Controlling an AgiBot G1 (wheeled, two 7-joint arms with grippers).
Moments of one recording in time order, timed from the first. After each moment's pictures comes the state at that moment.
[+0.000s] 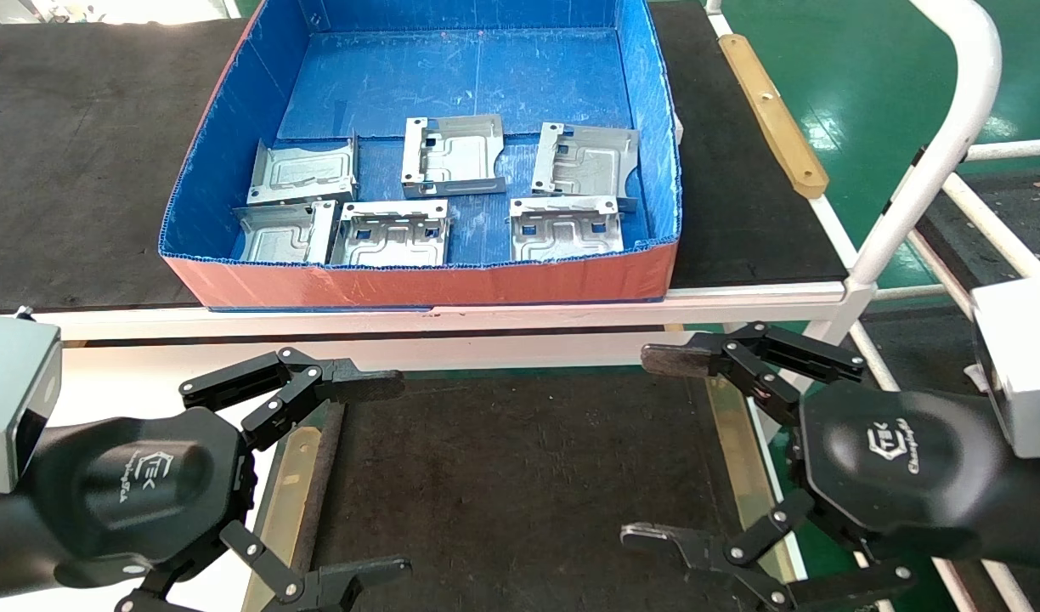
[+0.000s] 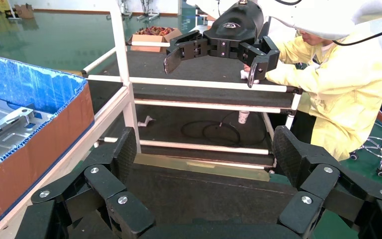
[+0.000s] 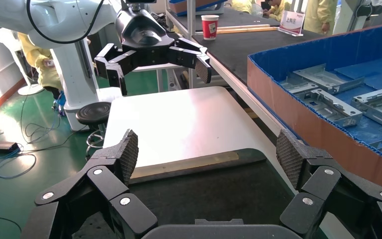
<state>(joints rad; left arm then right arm) -1.07 0.61 0.28 -1.28 0.73 1.49 -0.19 1.09 -0.58 -0.37 1.25 -0.67 -1.45 0.14</state>
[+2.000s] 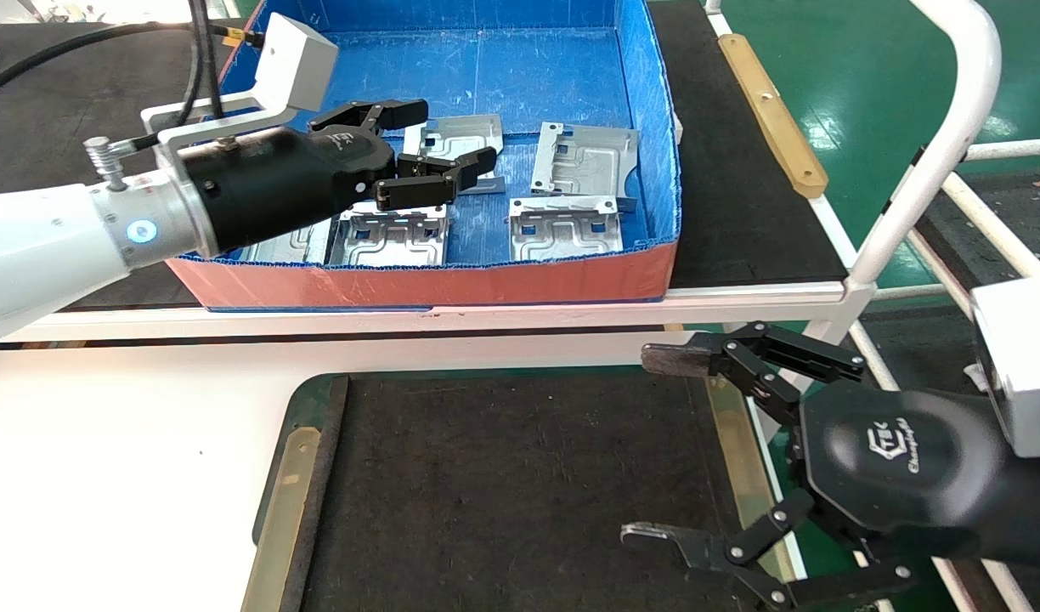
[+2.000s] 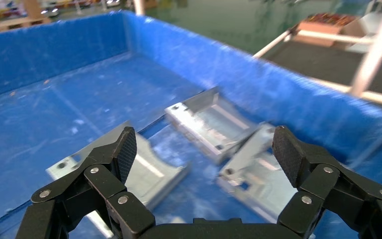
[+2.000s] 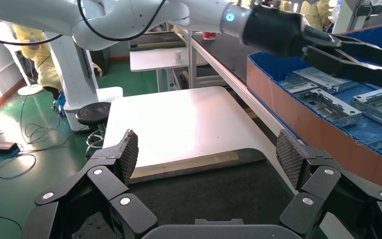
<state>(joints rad) -1.52 1.02 0.48 -0.88 1.23 0.93 -0.33 1.09 -0.58 -0.37 1.25 -0.67 -1.45 0.14</state>
